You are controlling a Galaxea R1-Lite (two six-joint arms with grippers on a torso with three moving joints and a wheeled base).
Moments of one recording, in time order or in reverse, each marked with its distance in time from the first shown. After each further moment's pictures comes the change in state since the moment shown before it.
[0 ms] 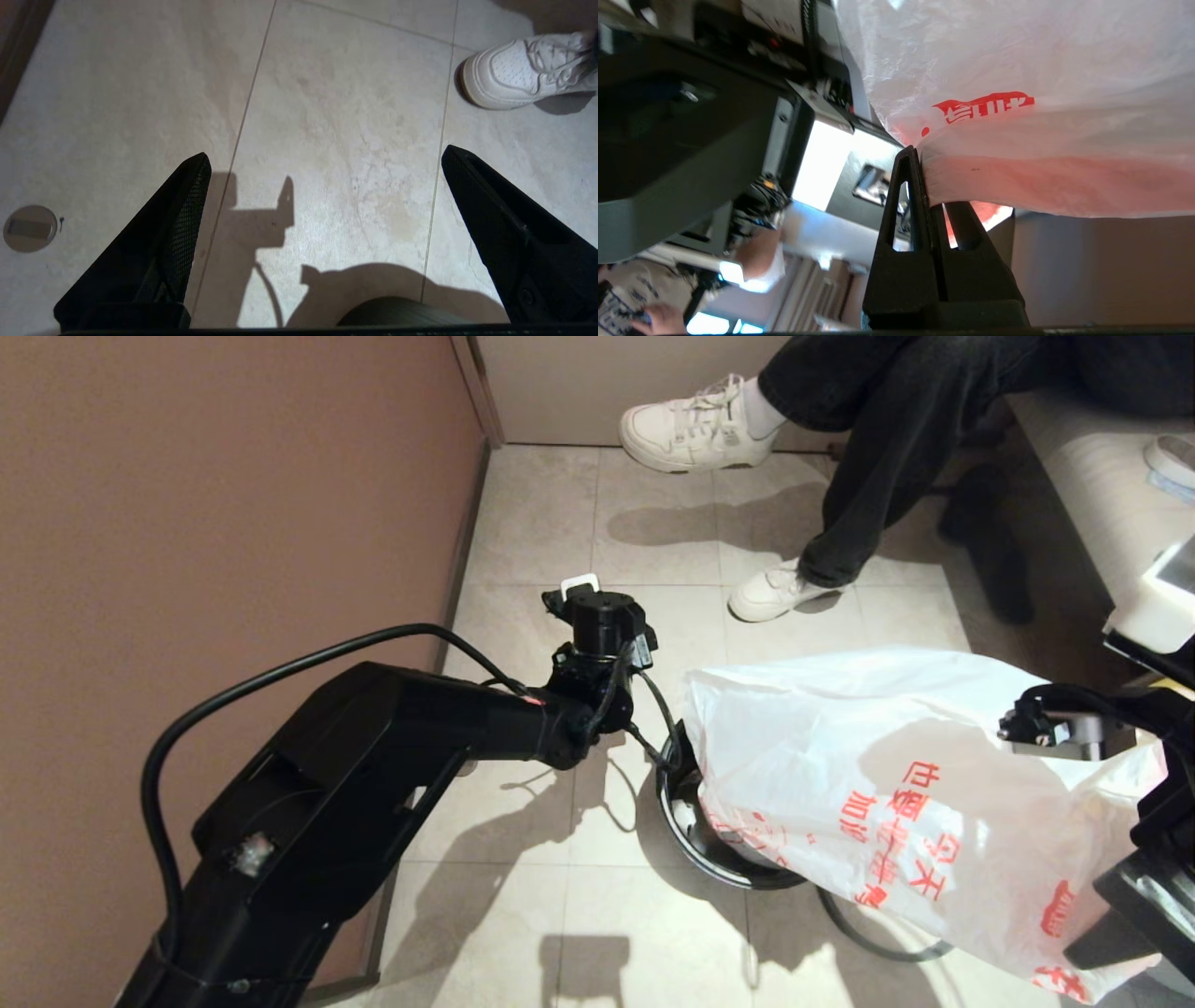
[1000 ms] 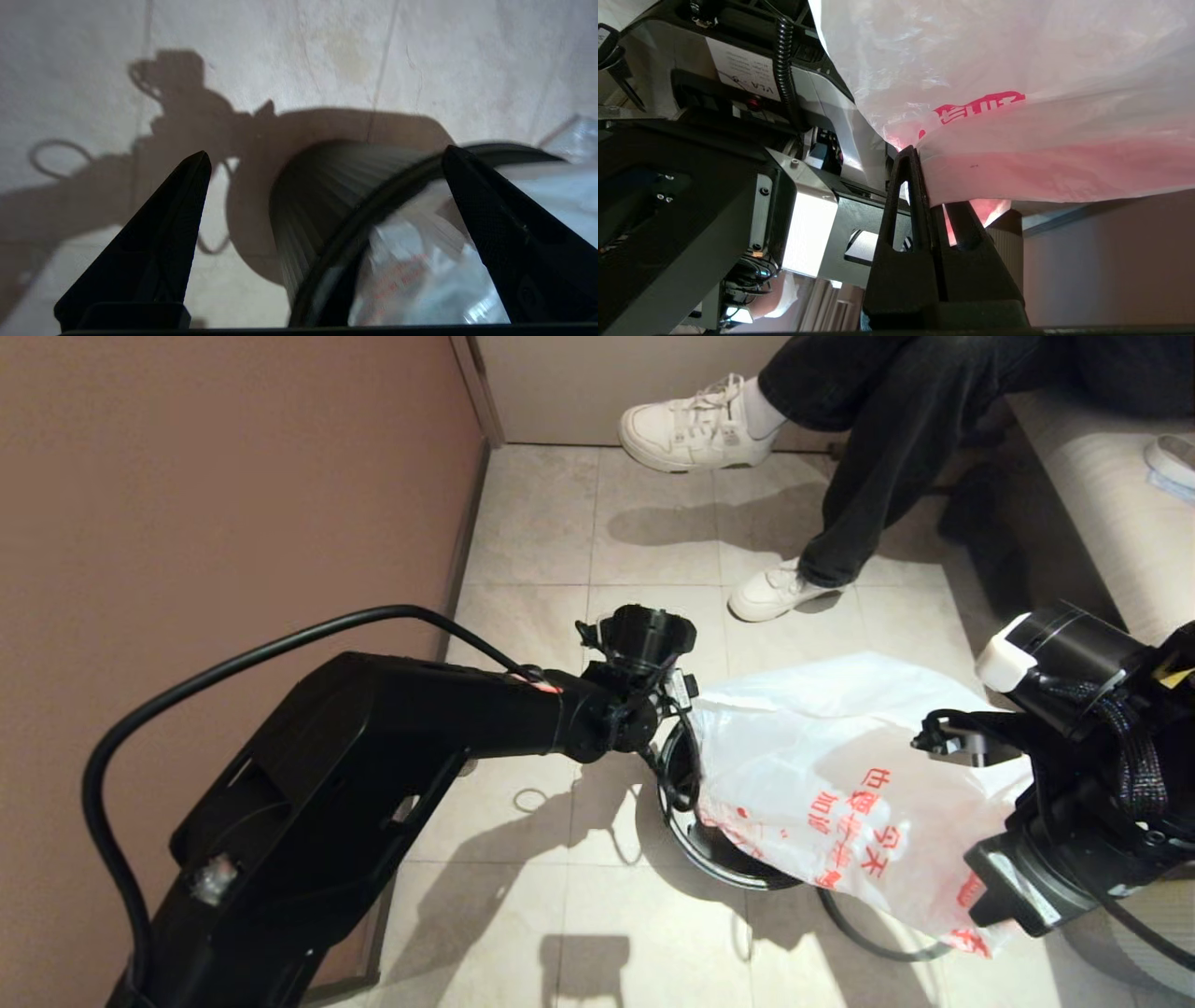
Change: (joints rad) left arm -0.094 -0.065 -0.020 0.477 -0.157 -0.267; right arm -0.096 0.111 0.162 -0.295 -0.025 -0.016
